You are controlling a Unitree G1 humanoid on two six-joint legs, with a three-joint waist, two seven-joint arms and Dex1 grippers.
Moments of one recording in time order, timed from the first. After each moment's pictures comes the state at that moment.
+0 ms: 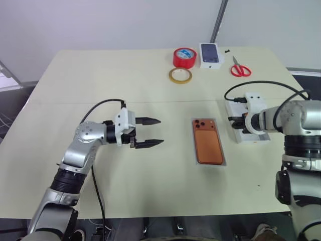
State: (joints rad) left arm -0.45 0.50 -0.13 0.01 -0.38 0.08 -1.20; right arm -0.78 -0.64 -0.22 0.12 0.54 1.60 0.10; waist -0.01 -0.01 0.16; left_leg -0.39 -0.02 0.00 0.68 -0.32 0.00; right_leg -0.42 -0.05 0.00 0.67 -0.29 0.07
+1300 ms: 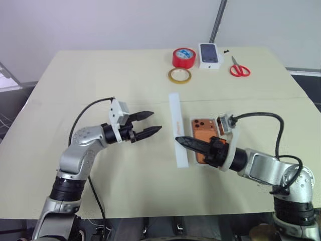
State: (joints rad) left arm -0.35 0.45 -0.04 -0.14 -0.49 0.37 -0.98; right arm -0.15 -0.54 -0.17 -0.39 1.94 1.13 -0.11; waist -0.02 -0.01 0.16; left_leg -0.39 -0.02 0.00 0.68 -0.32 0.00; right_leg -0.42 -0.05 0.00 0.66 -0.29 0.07
